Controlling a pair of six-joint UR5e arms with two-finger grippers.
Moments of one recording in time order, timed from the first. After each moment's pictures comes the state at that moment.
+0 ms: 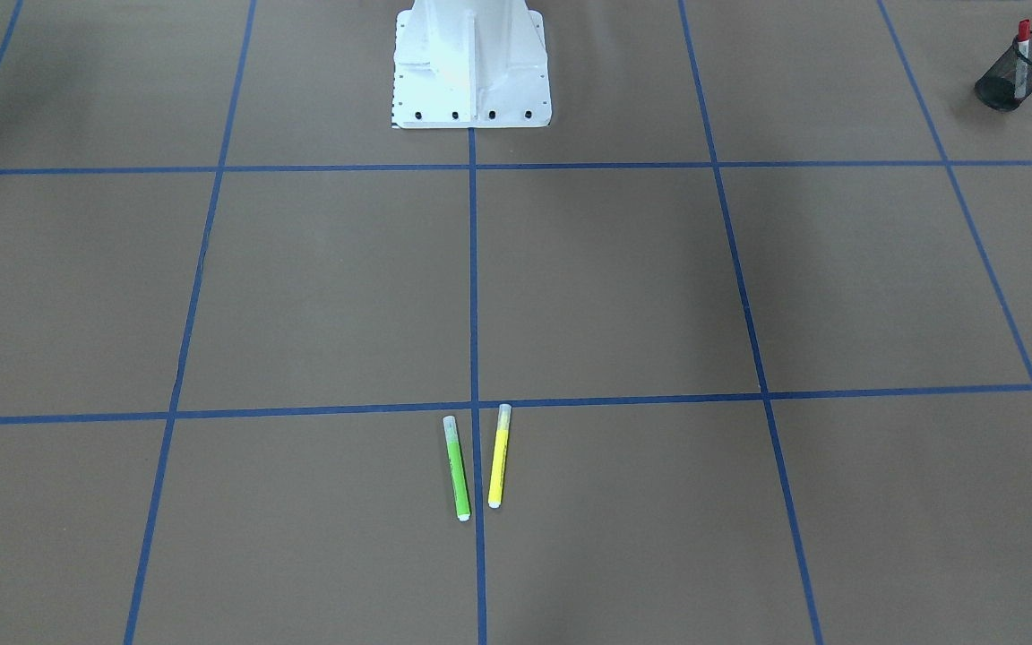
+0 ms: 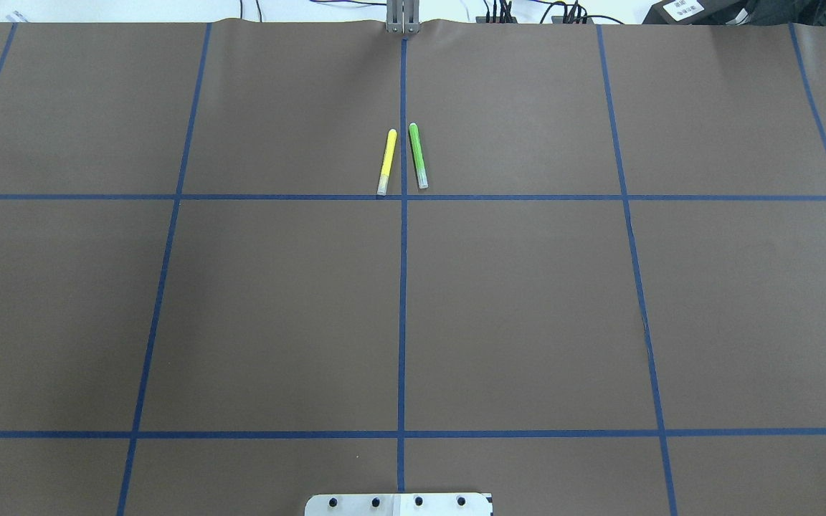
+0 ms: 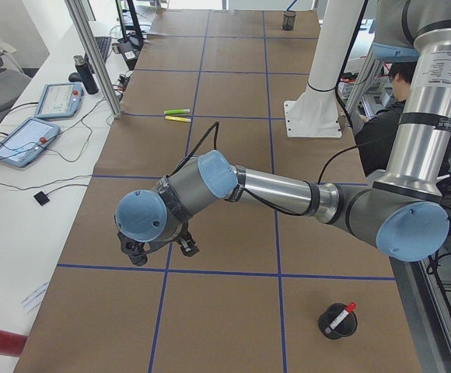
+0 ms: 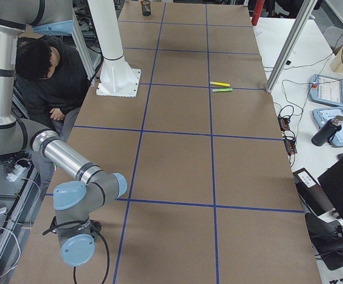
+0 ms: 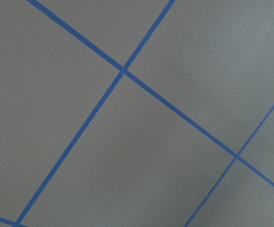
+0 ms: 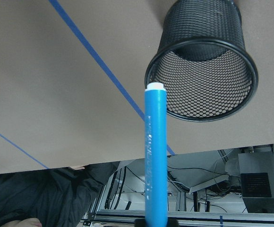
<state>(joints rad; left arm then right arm) -1.81 -1.78 -1.58 -0.78 -2.69 0.01 2.04 -1.90 1.56 -2.69 2.07 -0.78</state>
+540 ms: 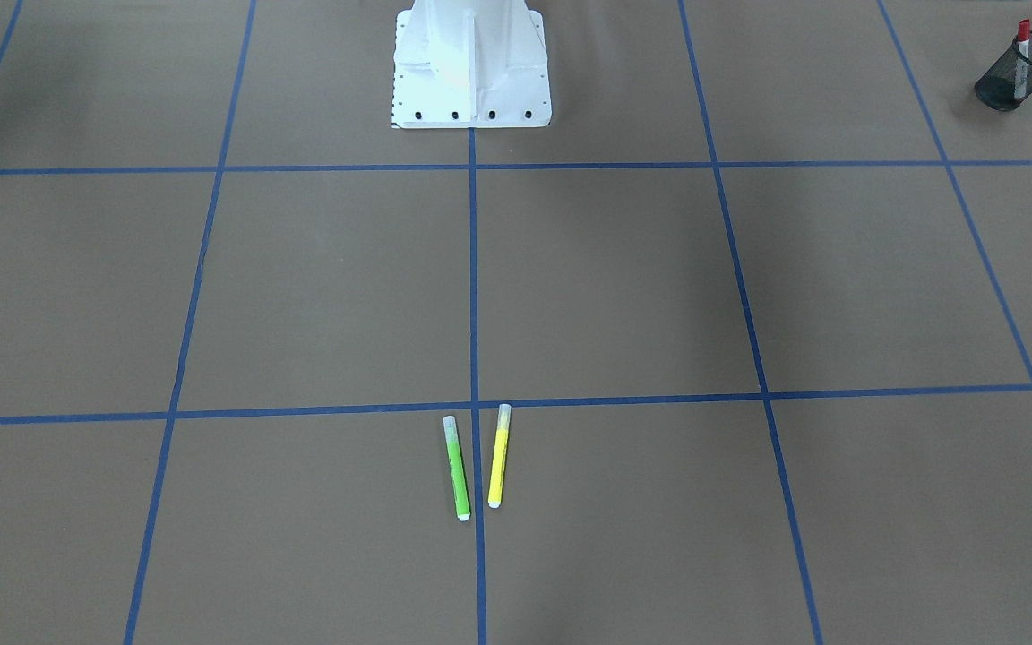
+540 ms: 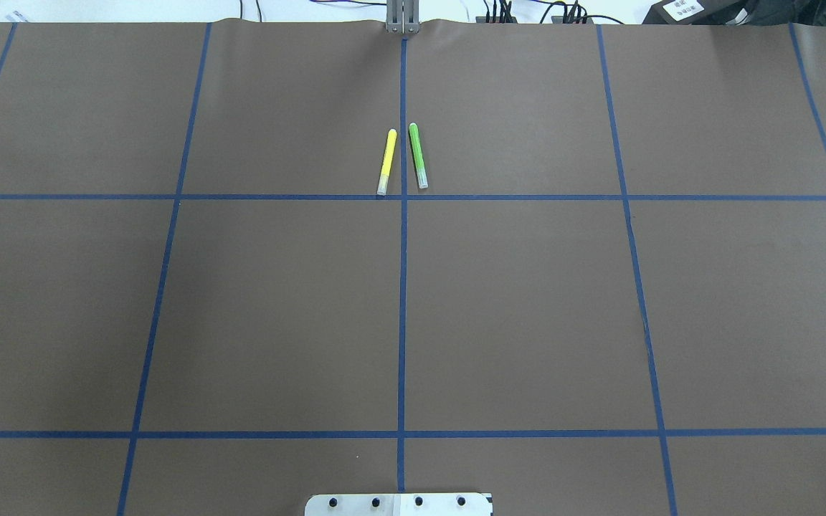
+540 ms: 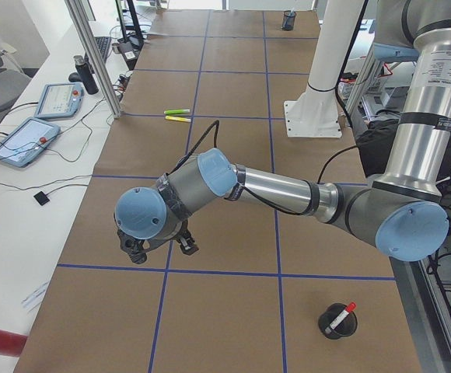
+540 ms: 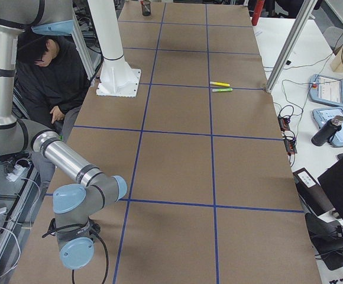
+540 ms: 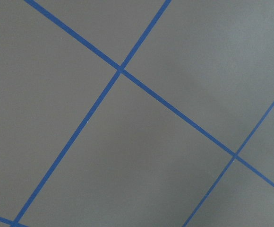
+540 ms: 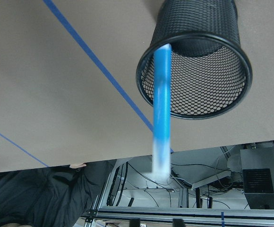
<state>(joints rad) -1.81 -1.79 -1.58 -0.78 -2.69 0.01 2.05 -1.89 1.53 -2.68 2.06 -0.78</state>
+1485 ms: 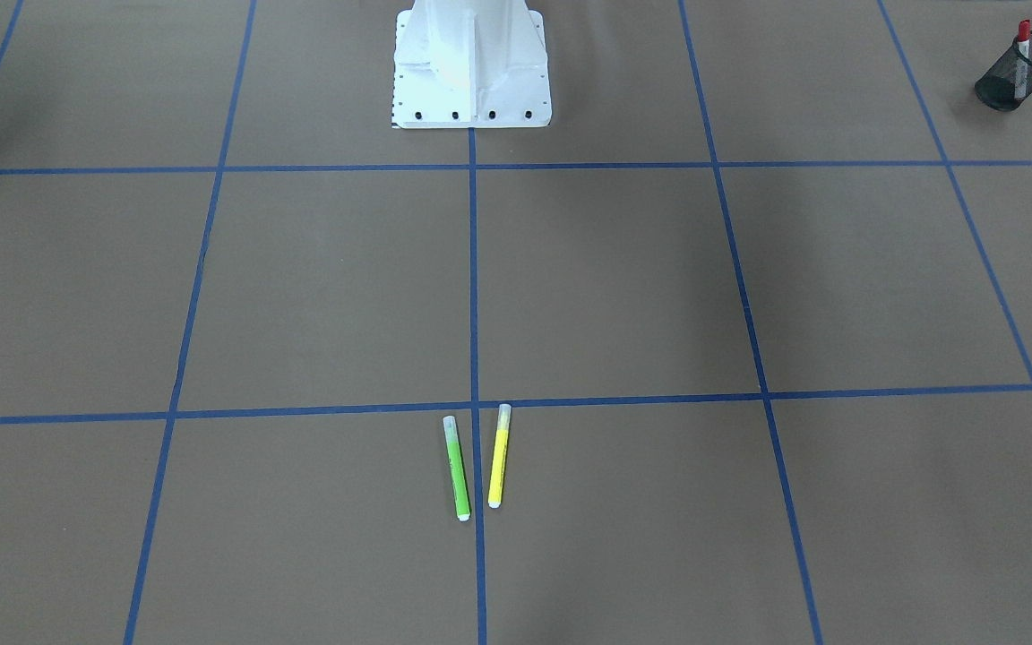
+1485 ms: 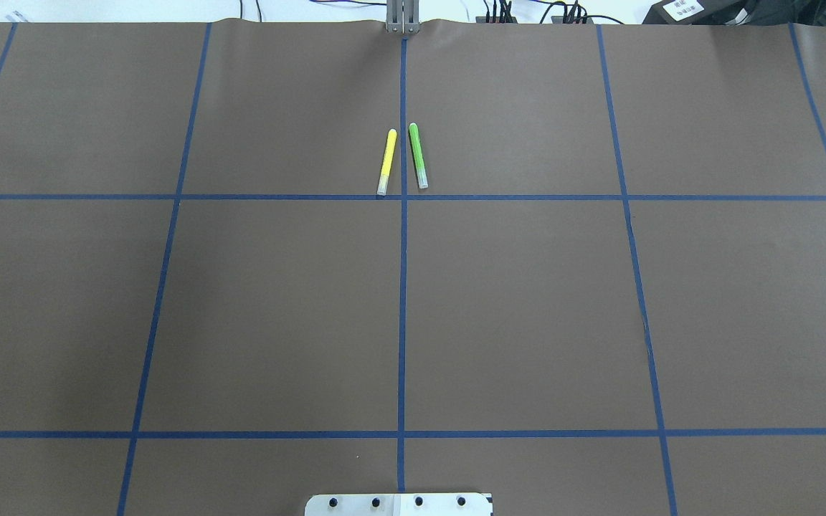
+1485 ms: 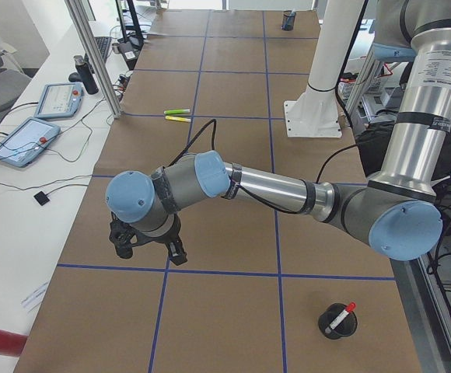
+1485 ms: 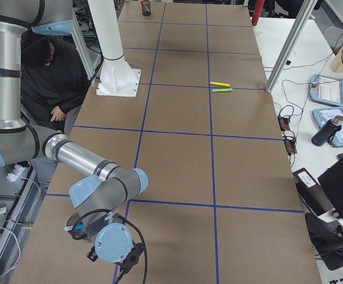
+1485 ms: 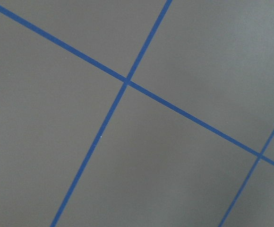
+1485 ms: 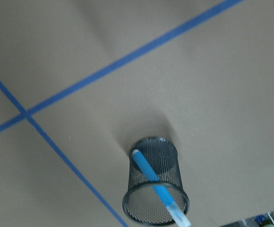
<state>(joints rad) -1.77 -1.79 -1.56 -1.00 -2.49 0.01 2.02 -1.72 1.54 -2.21 2.20 -0.29</state>
